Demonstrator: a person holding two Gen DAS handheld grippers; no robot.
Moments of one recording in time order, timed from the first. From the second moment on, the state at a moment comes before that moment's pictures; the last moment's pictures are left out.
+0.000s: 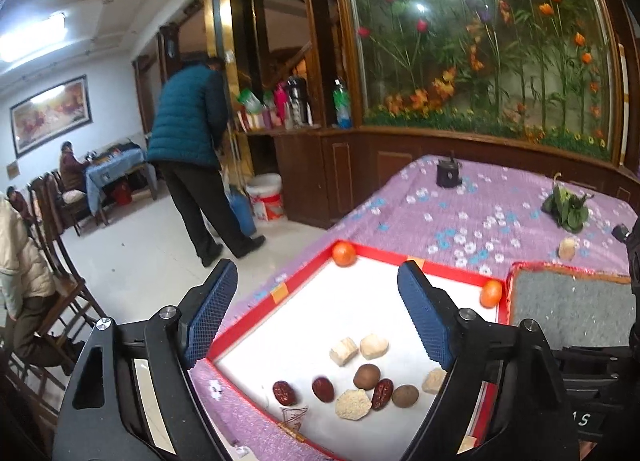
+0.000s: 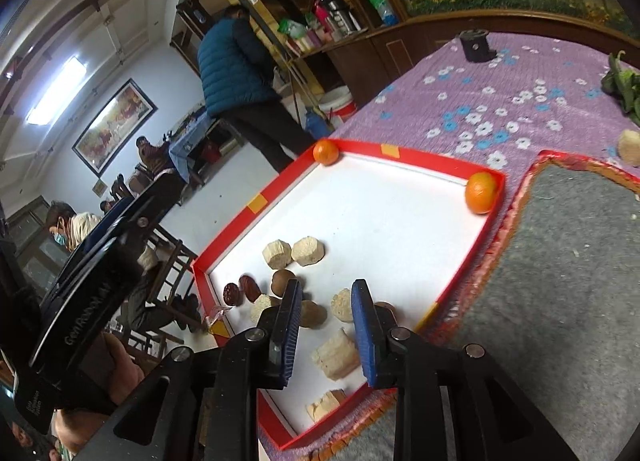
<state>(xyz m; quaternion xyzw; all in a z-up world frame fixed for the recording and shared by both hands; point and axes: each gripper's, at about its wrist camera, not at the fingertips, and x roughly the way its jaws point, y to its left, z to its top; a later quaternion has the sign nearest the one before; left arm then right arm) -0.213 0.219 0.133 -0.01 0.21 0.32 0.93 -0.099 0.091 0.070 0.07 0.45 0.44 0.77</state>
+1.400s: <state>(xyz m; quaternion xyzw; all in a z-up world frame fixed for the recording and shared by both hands) -0.264 0.179 0.166 -0.02 0.21 0.28 0.94 -0.187 0.040 0.126 0.00 0.32 0.42 0.85</state>
